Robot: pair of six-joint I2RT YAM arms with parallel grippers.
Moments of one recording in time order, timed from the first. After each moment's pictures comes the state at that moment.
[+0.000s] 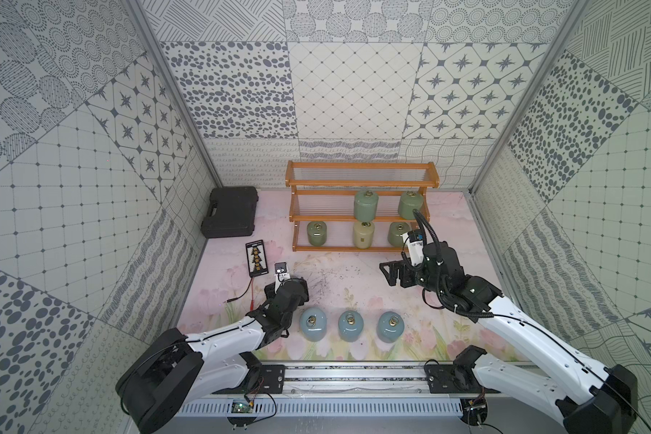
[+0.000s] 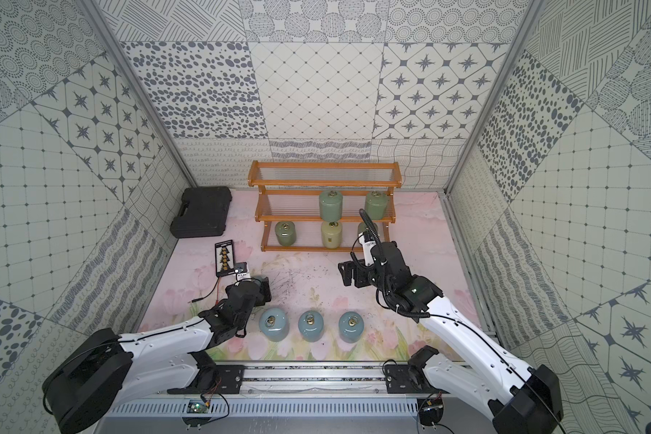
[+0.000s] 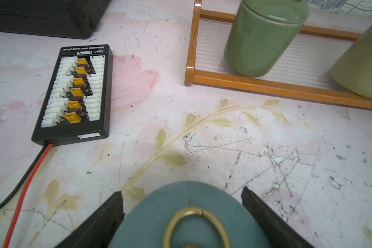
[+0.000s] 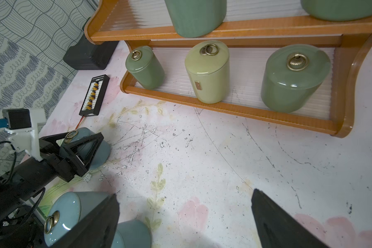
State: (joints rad) left arm -0.69 1.10 0.23 0.21 -0.59 -0.52; right arm 0.61 0.97 0.78 -0.42 -0.02 0.39
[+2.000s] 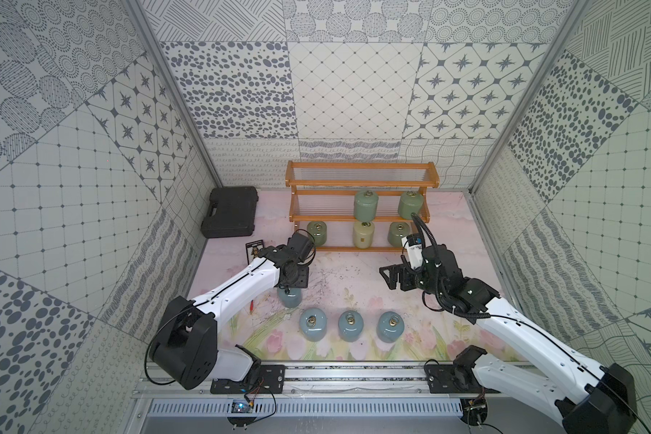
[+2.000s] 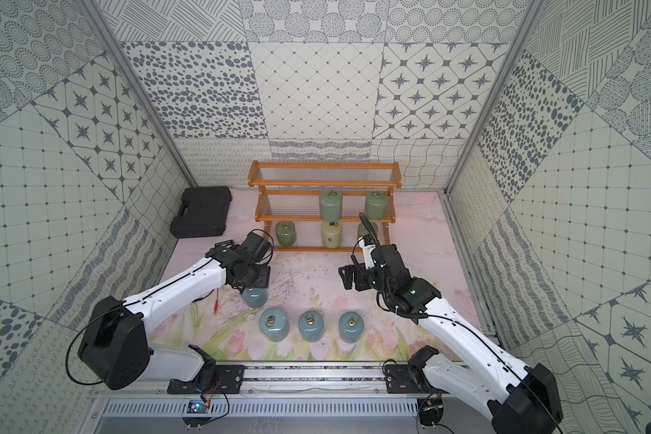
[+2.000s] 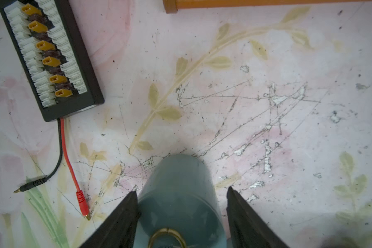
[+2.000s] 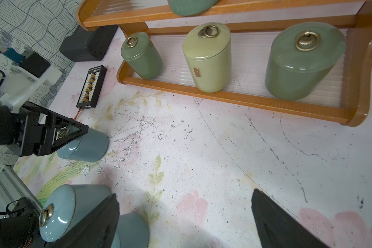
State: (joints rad) left arm -0.54 1.39 0.96 -0.87 -0.22 -0.47; right arm 0.60 0.97 0.73 -0.40 -0.06 0.39
